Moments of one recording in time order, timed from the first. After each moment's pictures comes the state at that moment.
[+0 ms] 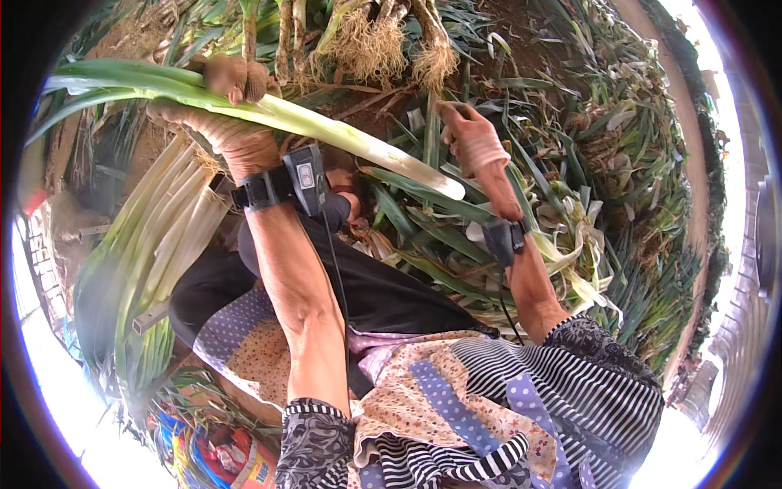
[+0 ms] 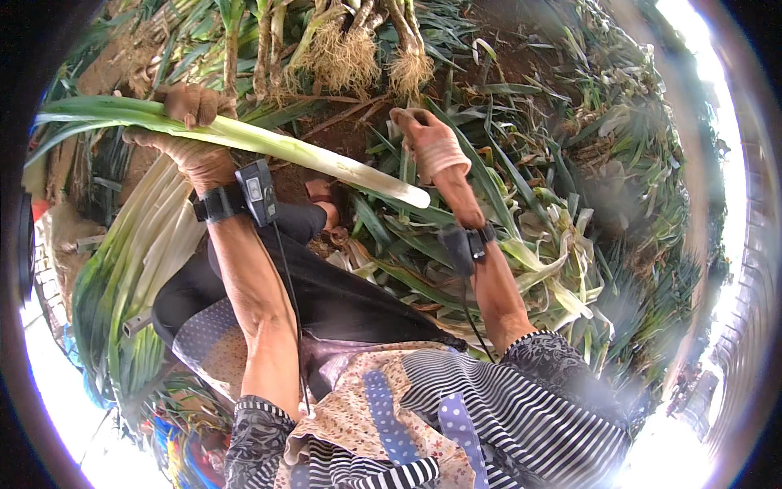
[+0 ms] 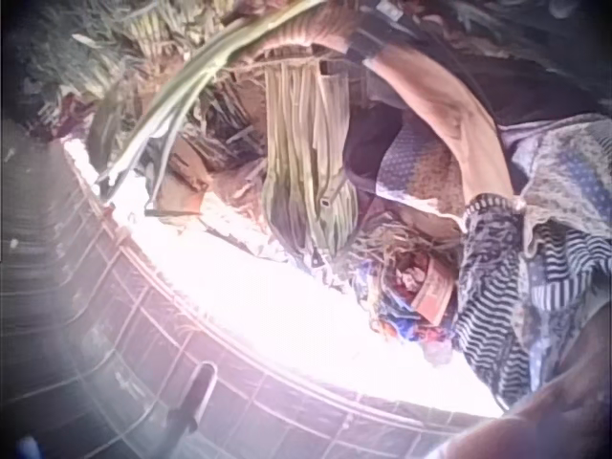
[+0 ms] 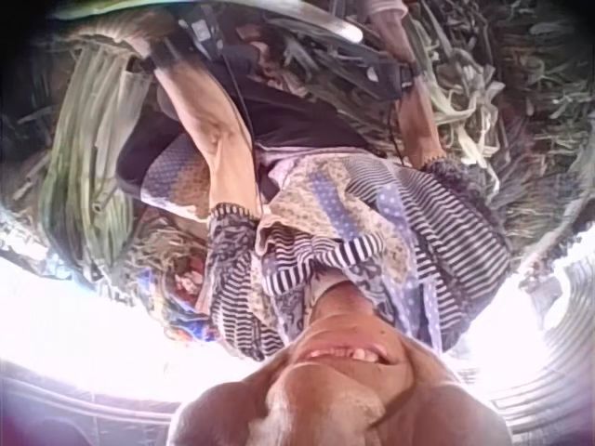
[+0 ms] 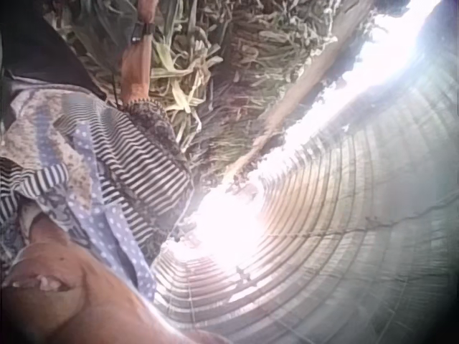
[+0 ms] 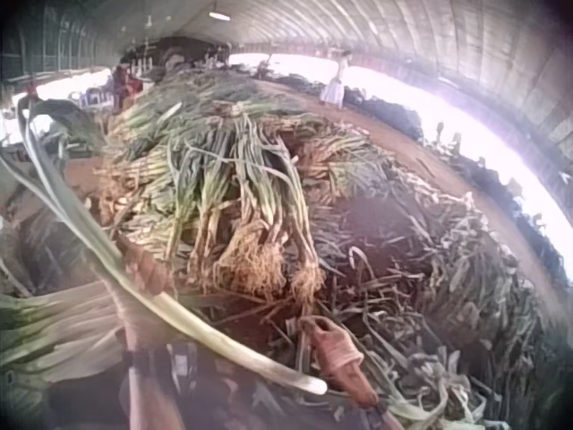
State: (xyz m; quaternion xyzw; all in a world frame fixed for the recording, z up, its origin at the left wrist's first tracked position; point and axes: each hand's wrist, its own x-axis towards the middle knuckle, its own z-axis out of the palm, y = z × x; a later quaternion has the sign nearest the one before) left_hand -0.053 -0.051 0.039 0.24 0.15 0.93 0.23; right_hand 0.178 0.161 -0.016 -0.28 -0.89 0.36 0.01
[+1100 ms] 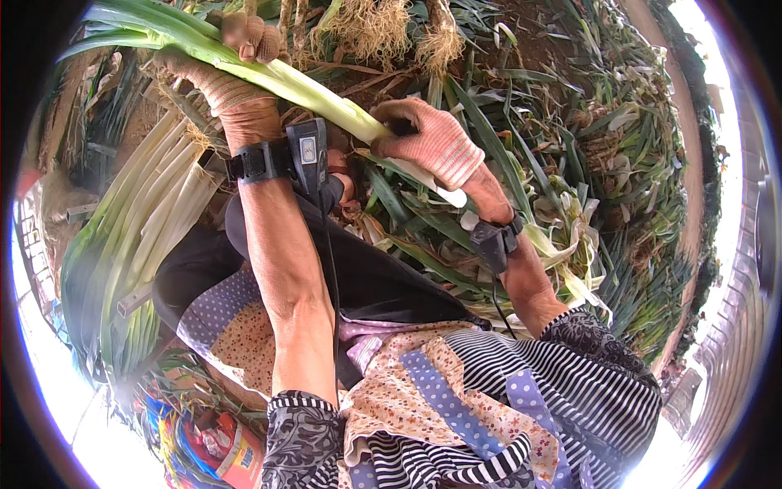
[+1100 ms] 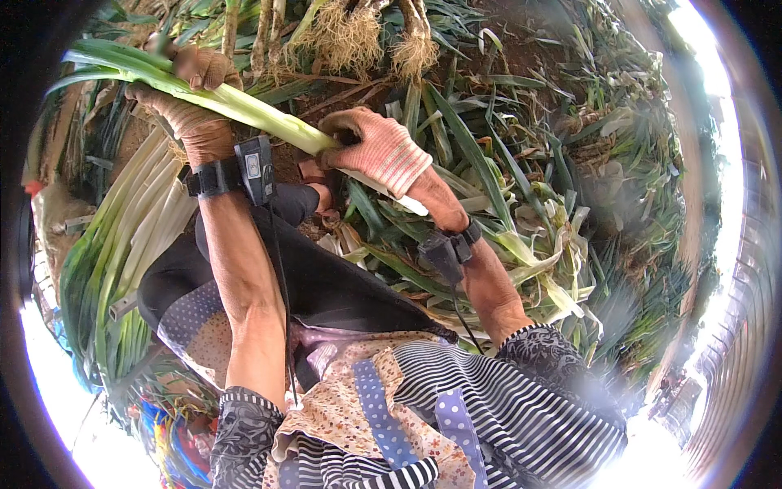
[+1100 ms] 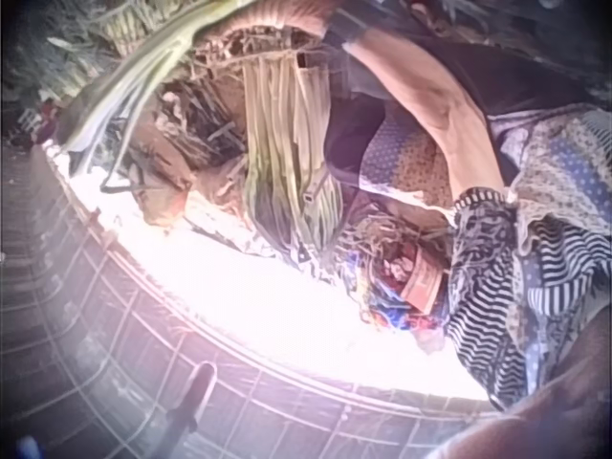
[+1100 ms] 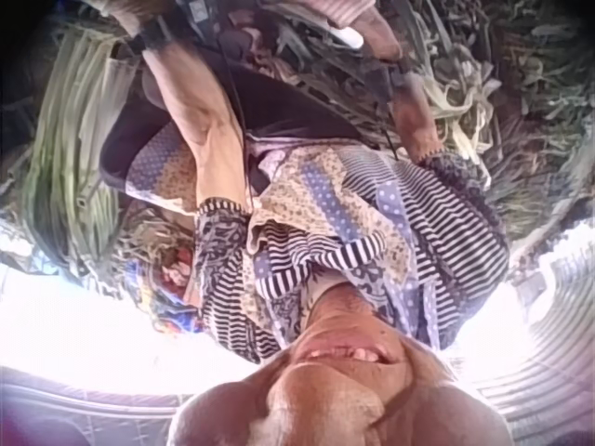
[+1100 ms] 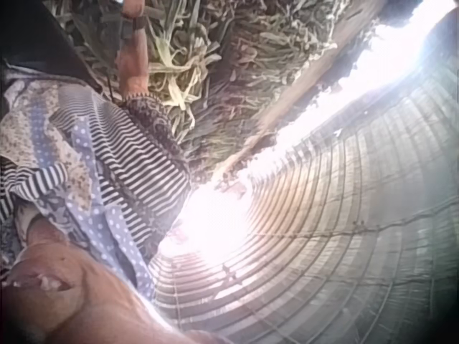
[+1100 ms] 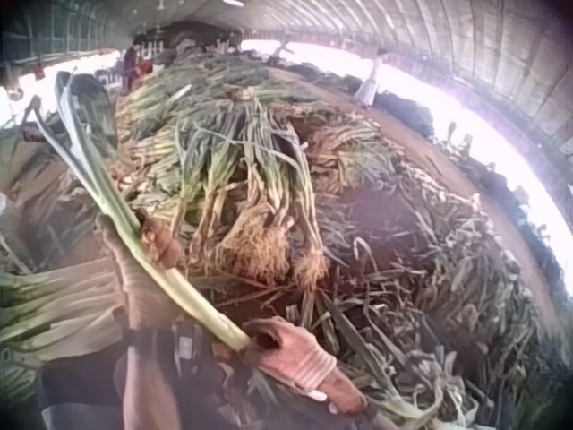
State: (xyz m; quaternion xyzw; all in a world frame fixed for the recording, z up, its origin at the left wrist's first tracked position) left_hand -0.028 -0.029 0.054 0.06 0.22 0.96 0.14; right_hand 0.159 0.098 0.030 -0.14 -0.86 0.50 -0.01
